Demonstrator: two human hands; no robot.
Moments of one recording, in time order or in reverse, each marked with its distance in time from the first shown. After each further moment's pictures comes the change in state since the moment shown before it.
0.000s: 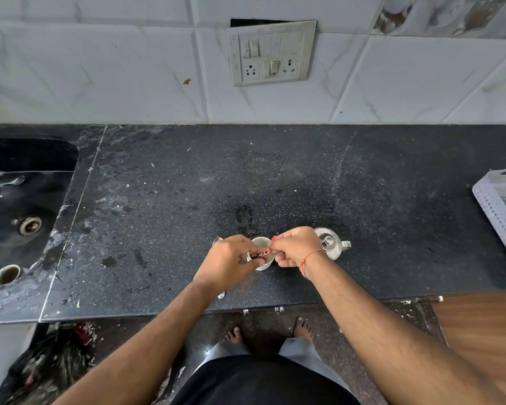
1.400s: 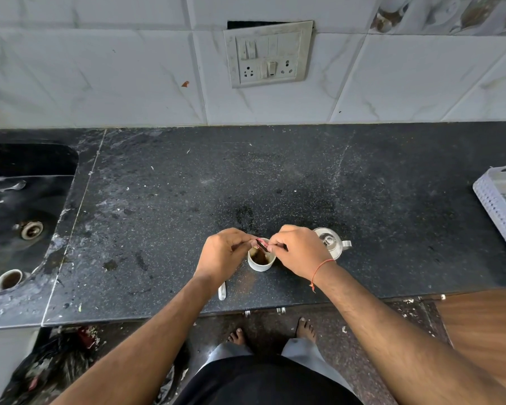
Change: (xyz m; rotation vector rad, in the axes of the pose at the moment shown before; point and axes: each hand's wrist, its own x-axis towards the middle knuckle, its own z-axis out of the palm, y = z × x) left_hand 0.011 0.001 -0.009 -0.070 0.146 -0.034; right_hand -0.003 0.010 -0.017 -0.899 0.042 -0.817
